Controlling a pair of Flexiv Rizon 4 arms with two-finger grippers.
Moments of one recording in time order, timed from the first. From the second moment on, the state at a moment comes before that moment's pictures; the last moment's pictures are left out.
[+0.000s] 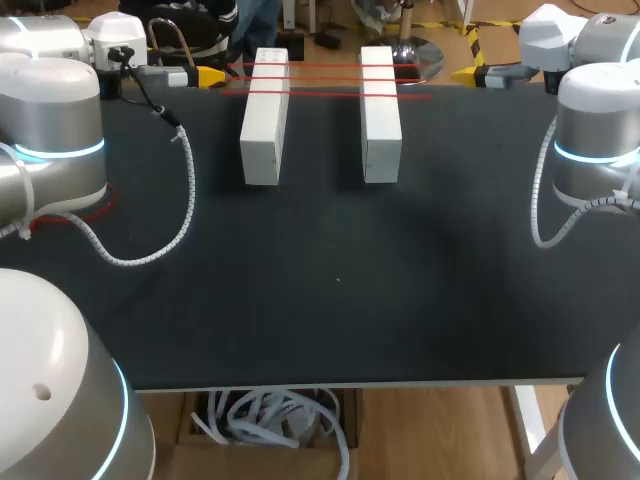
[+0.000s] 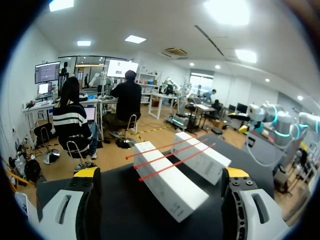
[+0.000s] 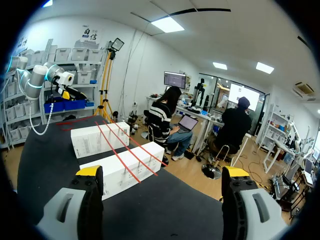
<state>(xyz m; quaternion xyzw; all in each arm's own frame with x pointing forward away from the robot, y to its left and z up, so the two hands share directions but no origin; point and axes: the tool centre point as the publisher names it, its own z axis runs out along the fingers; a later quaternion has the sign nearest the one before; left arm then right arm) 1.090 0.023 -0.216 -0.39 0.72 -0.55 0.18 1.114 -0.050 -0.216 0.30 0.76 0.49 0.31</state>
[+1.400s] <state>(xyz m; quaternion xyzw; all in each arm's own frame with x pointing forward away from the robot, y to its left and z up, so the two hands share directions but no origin) 1.092 0.026 -0.234 -0.32 0.76 -0.55 0.17 1.114 -0.050 -0.216 0.30 0.76 0.49 0.31</state>
